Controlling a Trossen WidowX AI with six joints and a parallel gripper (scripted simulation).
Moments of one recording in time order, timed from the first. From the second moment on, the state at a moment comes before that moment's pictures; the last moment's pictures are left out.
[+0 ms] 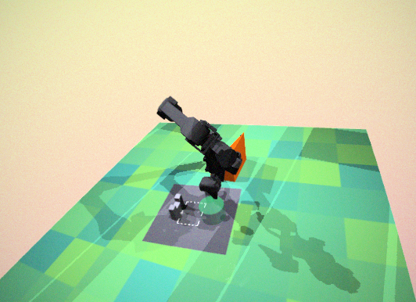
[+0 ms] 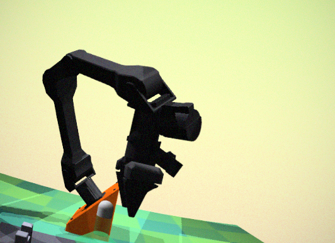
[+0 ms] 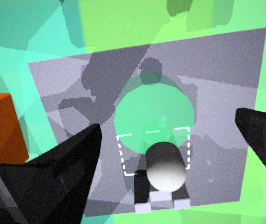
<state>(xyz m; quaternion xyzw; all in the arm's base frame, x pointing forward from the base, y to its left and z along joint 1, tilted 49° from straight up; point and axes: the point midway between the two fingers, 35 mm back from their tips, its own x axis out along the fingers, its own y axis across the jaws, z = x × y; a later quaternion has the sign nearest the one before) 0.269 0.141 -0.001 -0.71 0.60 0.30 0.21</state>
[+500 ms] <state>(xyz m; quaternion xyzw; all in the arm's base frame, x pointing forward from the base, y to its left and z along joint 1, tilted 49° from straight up) 0.269 0.134 0.001 -0.70 0.62 0.30 0.20</state>
